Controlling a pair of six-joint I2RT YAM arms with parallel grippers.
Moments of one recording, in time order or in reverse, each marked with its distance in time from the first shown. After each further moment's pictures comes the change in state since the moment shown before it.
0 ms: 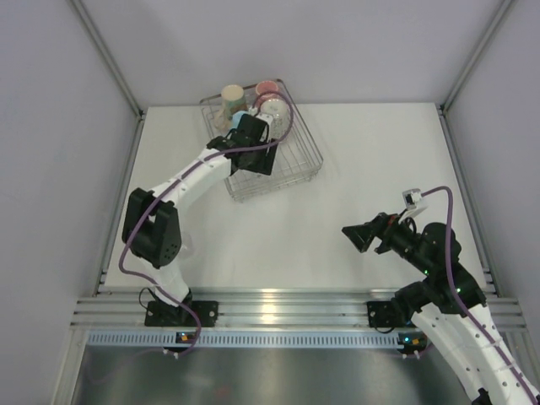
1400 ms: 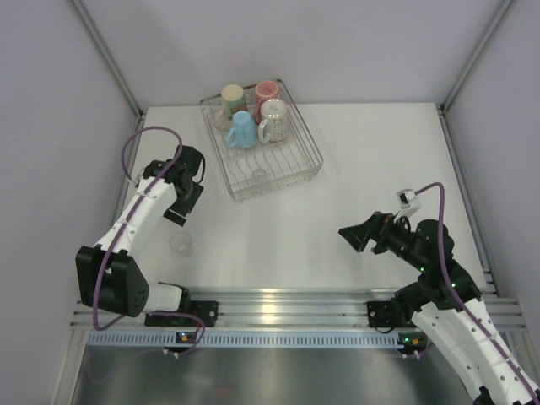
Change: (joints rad) left arm 0.308 -0.430 -0.341 -0.568 -0.317 -1.180; right arm 0.000 0.040 -0.028 0.010 -0.027 0.046
